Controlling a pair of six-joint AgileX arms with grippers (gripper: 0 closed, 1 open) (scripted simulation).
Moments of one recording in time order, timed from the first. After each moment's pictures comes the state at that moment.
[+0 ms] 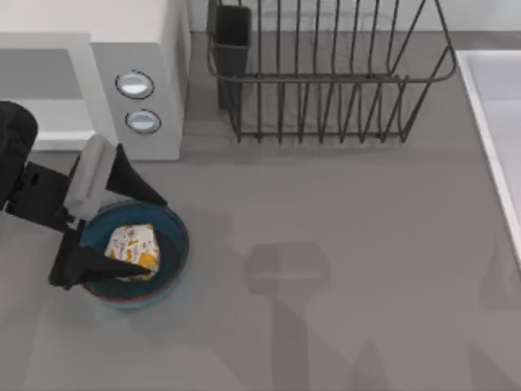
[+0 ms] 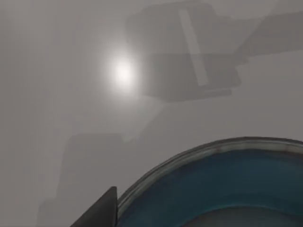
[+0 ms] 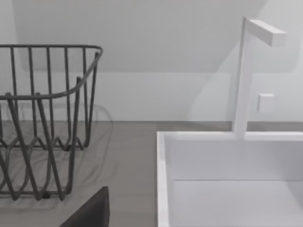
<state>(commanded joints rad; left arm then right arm) 0.00 2.03 1.15 -0.87 1.03 1.85 0.00 0.00 0.00 0.00 0.00 0.00</state>
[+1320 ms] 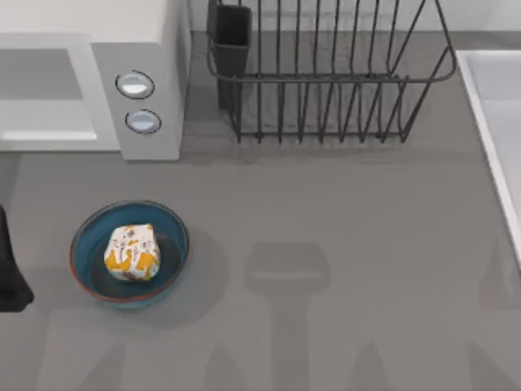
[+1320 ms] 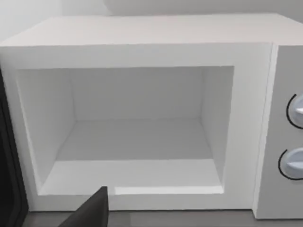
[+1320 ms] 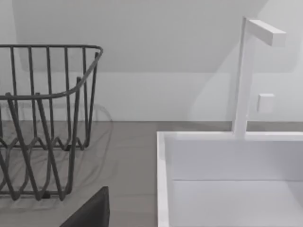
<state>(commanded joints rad) 0.00 0.02 0.02 -0.01 0.01 0.02 0.00 0.00 0.00 0.00 0.00 0.00</state>
